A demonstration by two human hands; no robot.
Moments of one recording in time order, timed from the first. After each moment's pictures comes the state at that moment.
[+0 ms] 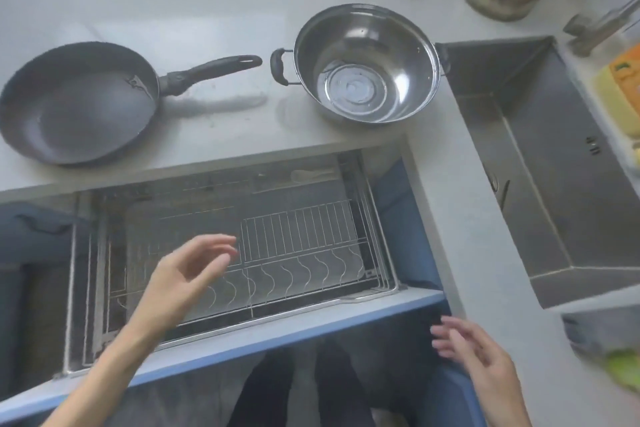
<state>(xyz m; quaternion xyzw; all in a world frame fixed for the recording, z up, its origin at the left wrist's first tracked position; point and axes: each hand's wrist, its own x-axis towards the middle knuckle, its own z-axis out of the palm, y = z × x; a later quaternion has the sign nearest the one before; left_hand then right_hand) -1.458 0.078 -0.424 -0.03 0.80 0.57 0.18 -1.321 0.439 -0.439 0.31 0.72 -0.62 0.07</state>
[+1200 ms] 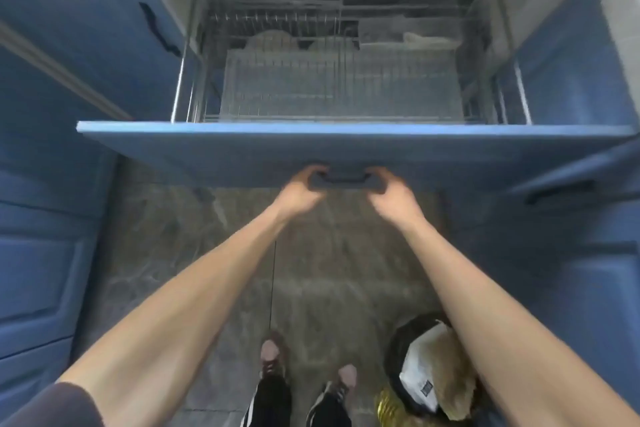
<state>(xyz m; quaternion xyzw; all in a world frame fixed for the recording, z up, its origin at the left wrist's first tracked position) -1.267 0.030 -0.700 -0.09 0.86 0.45 0.22 -1.273 0.223 -0.693 0.05 0.89 -0.40 0.22</state>
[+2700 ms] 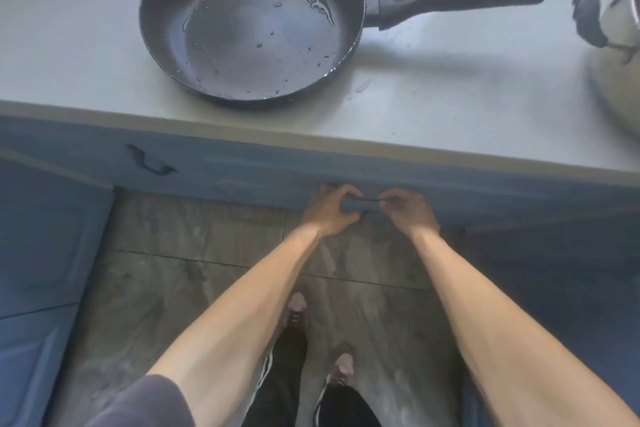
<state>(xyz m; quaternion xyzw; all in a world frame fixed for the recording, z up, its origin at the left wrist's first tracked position) -1.606 0.001 -0.703 -0.10 0.87 0.40 0.27 -1.637 0.167 -0.700 0.12 0.89 -0.34 0.28</state>
